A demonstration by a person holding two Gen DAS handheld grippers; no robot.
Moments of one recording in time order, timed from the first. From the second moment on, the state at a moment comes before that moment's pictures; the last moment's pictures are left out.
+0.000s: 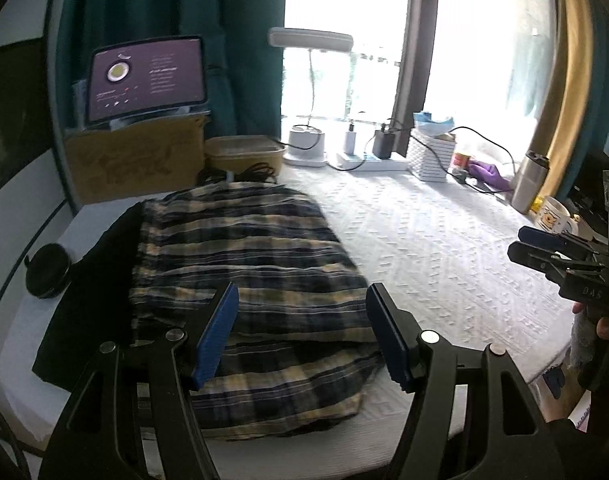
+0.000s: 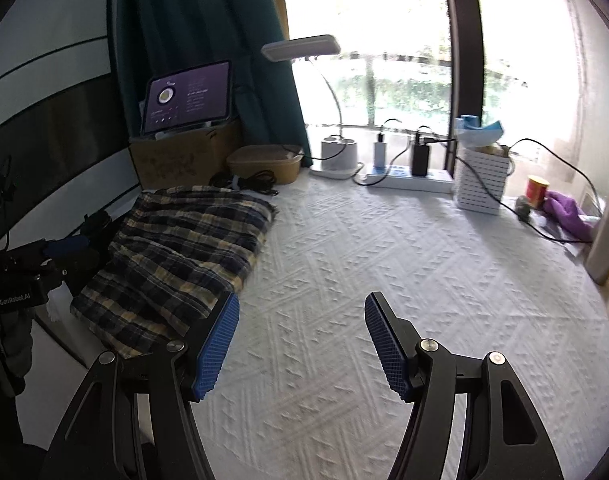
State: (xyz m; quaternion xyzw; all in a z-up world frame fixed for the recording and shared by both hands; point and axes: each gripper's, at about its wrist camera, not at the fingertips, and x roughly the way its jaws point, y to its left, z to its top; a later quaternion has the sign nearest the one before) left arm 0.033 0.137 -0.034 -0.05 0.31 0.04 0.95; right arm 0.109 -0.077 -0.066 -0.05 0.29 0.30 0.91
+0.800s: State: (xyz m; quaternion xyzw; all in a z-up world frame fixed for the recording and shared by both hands) left arm 0.021 0.064 0.003 0.00 0.27 -0.01 0.96; right arm 0.065 -0.161 -0.038 -0.01 0.24 0.24 0.94
